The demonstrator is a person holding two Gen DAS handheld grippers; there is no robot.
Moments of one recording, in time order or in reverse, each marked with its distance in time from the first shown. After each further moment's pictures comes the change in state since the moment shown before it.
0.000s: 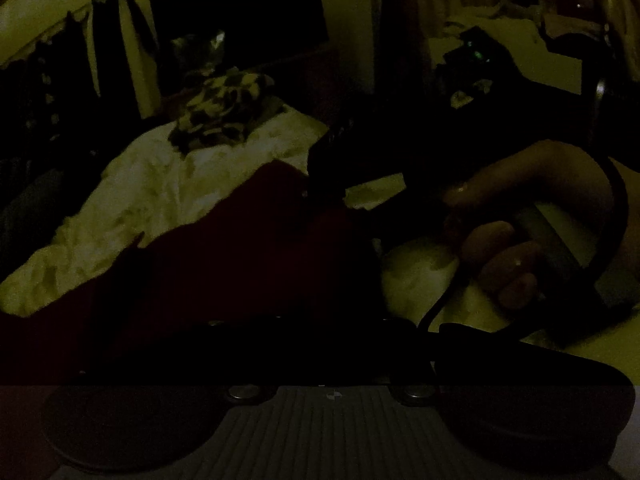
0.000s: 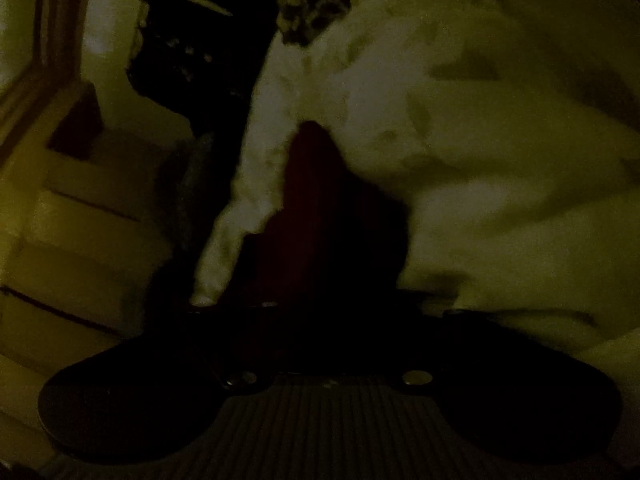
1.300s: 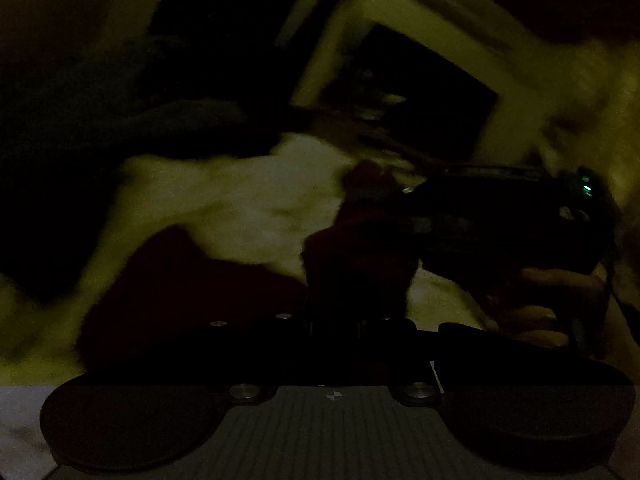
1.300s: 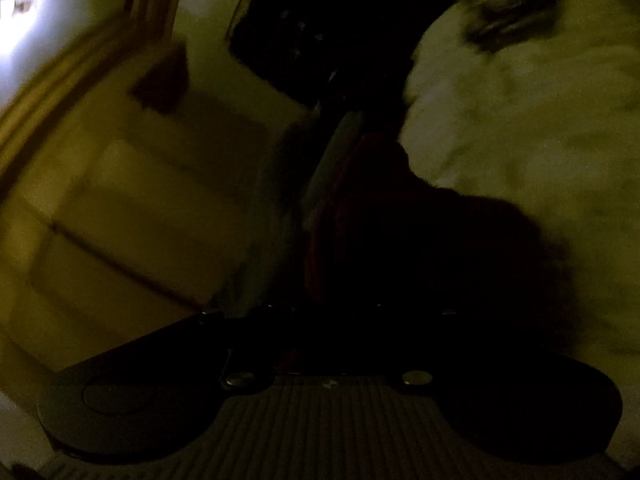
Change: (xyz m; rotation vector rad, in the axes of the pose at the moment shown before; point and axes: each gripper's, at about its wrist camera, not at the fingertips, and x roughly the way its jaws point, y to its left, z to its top) left arm -0.133 0.227 -0.063 -0.786 -0.177 0.070; right arm 0.096 0.211 -0.037 -0.266 0.117 0.130
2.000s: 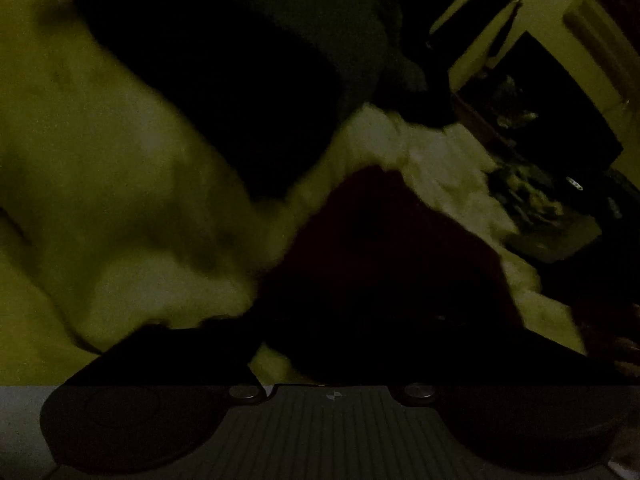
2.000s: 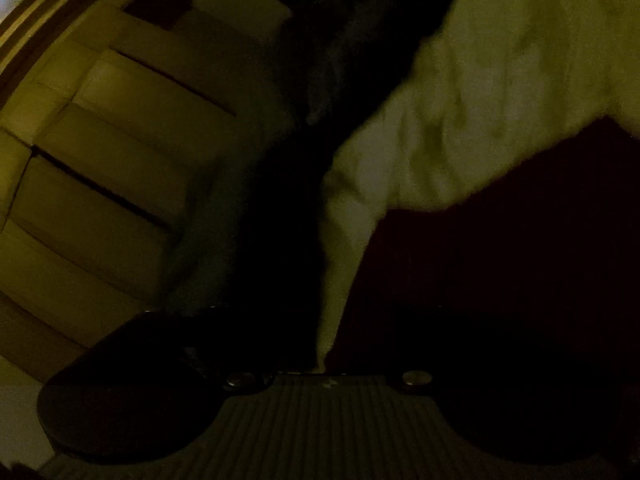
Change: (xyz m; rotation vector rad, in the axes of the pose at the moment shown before) left arm 0.002 0.115 -0.031 -0.235 0.053 0.261; right arm 0.091 0.003 -0.040 -0.089 0.109 -0.017
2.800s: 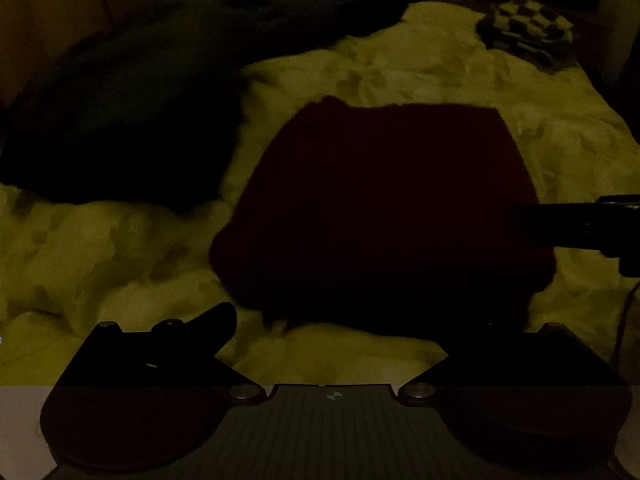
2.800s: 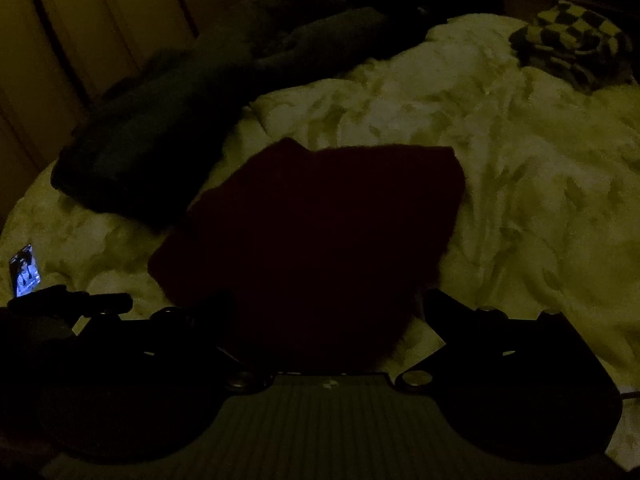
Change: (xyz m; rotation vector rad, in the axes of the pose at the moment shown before) left arm 0.012 -0.122 -0.040 0.502 0.193 0.335; right arm -0.081 0.019 -0.078 -0.410 0.097 -0.438
